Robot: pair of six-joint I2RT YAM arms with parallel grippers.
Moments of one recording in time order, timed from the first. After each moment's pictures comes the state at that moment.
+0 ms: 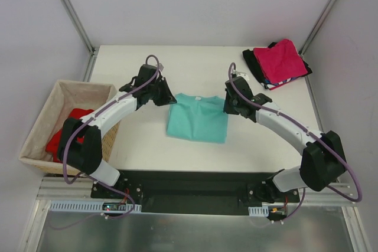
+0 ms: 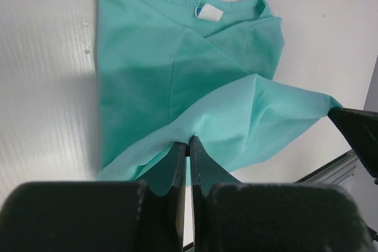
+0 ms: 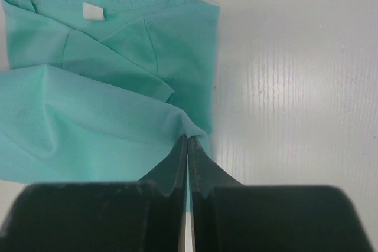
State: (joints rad) left arm -0.41 1.52 1.08 -0.35 0.27 -0.68; right arm 0.60 1.42 1.05 -0.51 0.25 0.56
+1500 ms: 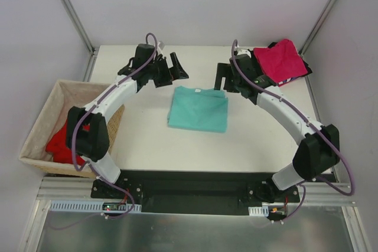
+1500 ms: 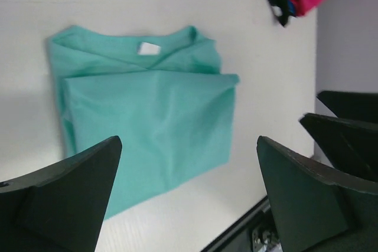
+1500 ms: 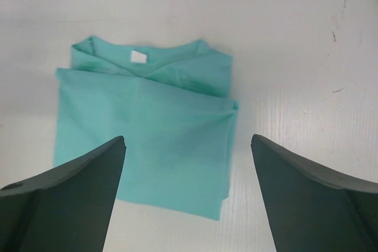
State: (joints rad) left arm -0.33 1.71 1.37 -0.34 0.40 -0.64; right arm 0.50 1.56 1.33 -0.52 0.21 0.44
